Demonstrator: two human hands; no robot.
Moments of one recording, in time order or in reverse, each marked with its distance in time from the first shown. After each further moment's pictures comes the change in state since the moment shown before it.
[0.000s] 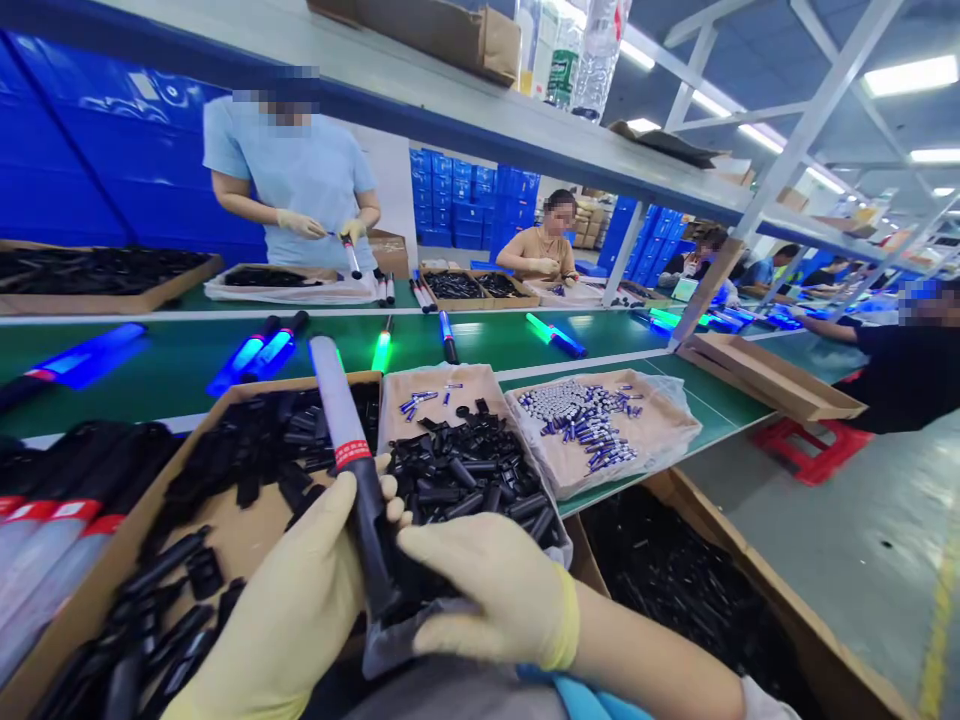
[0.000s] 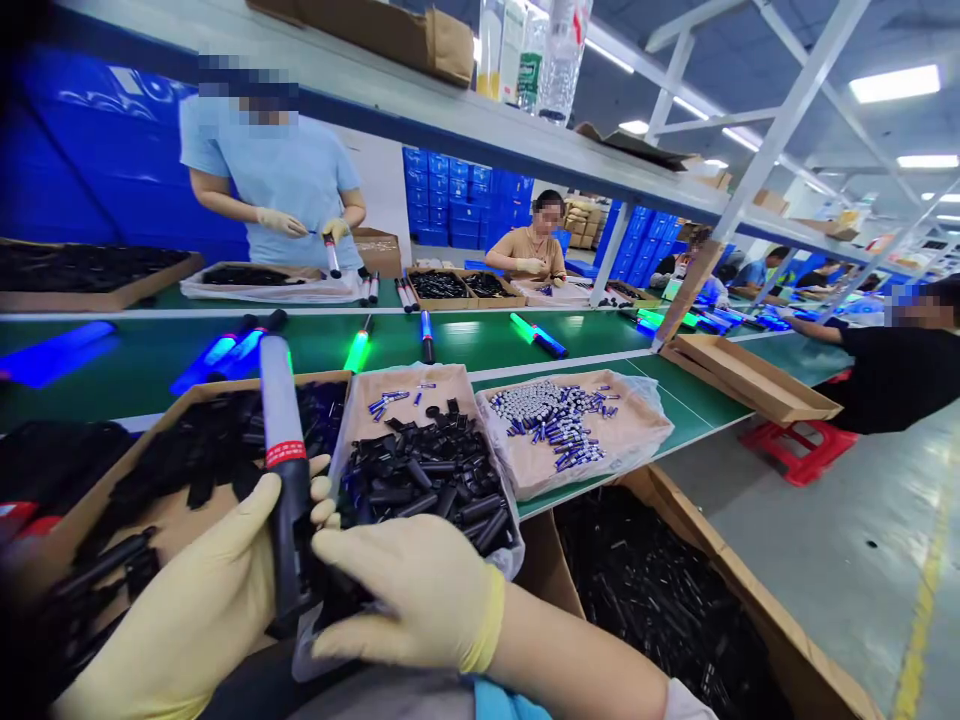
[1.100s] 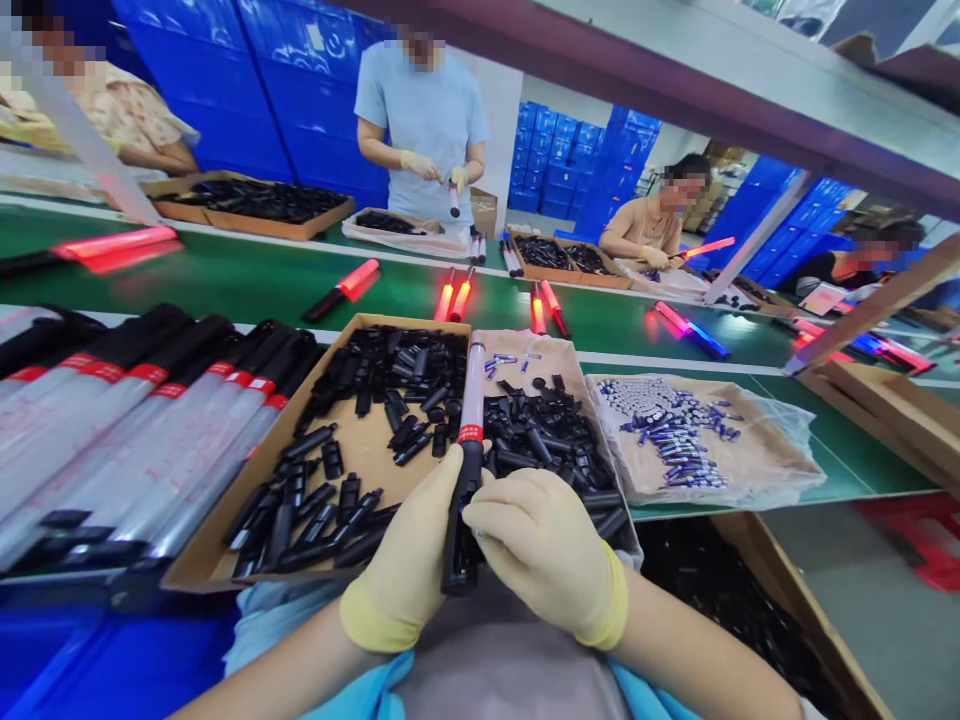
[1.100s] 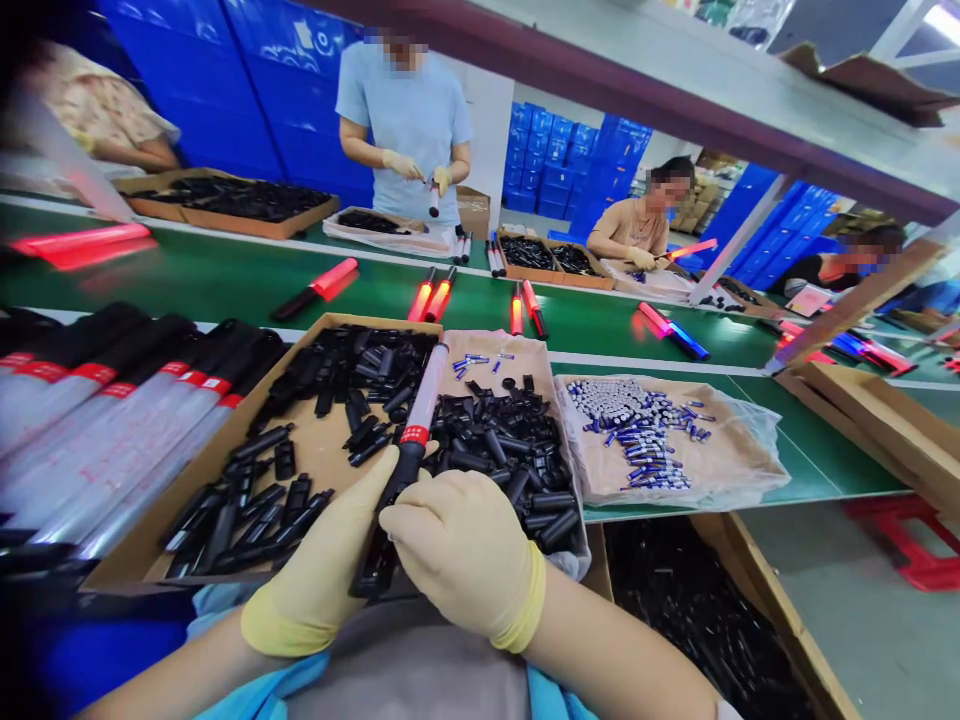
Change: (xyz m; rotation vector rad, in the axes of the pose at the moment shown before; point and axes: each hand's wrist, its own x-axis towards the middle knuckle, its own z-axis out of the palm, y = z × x) left_hand 0.007 -0.031 -0.022 -0.027 -0.046 0.001; right_hand 0.027 -0.017 0.018 -0.050 -0.010 -0.157
